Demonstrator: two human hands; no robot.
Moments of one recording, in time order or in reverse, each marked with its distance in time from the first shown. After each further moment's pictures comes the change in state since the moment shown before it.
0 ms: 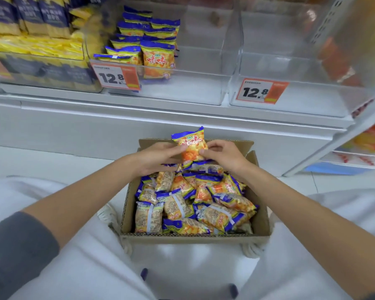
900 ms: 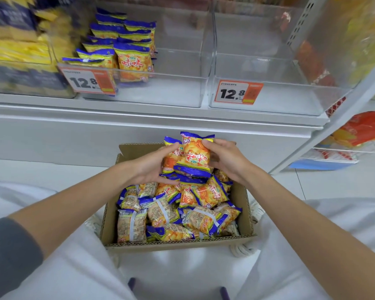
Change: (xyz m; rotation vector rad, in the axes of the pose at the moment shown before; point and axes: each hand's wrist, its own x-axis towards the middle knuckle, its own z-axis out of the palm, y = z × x) left_hand 0.015 0.003 0.031 -0.176 -0.233 -0.006; right_hand -0.008 0.007 -0.039 0.407 -0.015 0.090
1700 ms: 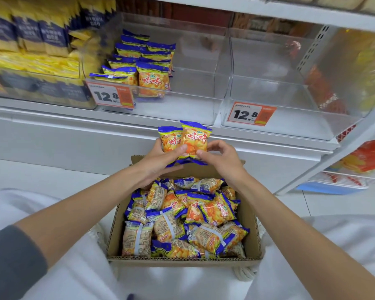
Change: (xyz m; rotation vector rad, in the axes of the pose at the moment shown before) left_hand -0.014 0.025 -0.001 -0.091 0.292 0.399; right_hand 0.015 -0.017 0.031 -0.356 0.155 -0.306
